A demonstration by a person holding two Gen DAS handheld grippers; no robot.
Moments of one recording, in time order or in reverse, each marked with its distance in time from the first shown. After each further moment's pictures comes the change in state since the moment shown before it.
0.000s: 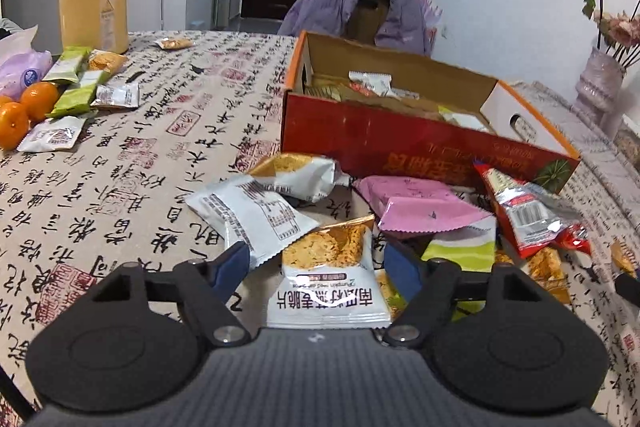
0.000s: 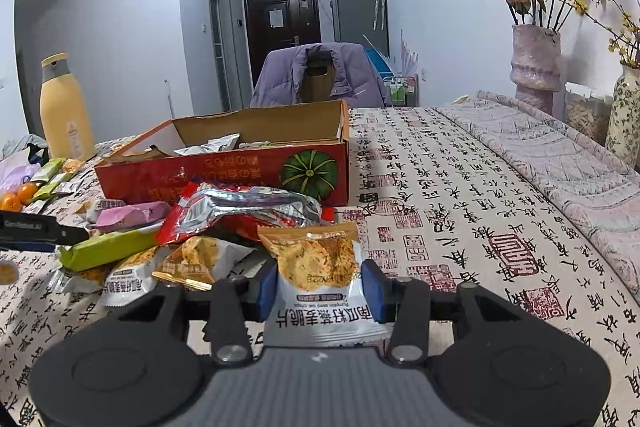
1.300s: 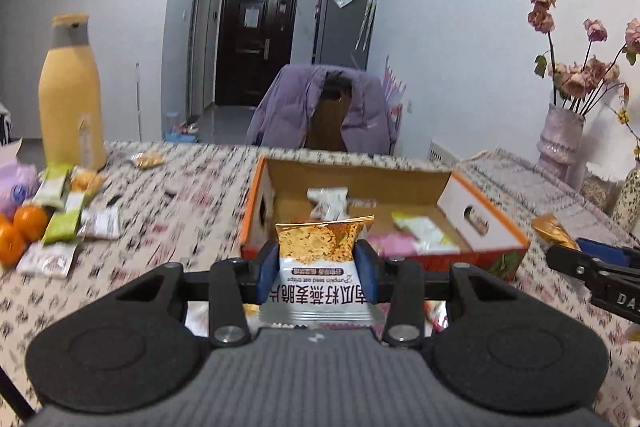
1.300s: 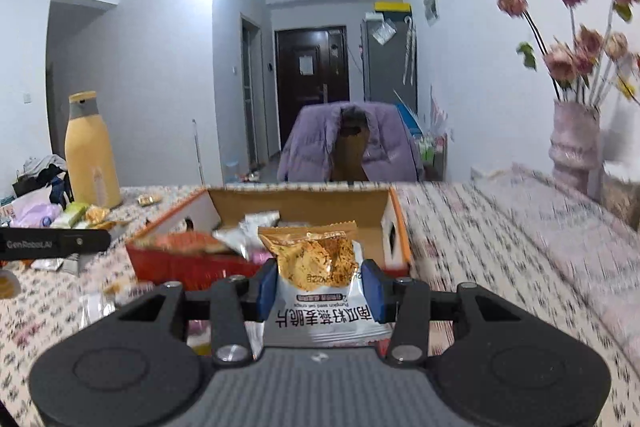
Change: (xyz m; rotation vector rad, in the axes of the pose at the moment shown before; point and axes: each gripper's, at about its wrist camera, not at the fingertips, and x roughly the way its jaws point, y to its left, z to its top) left arm -0.048 -0.035 0.054 0.087 -0.284 -0.060; right arm 0.016 0.050 0.080 -0.083 -0.175 0.064
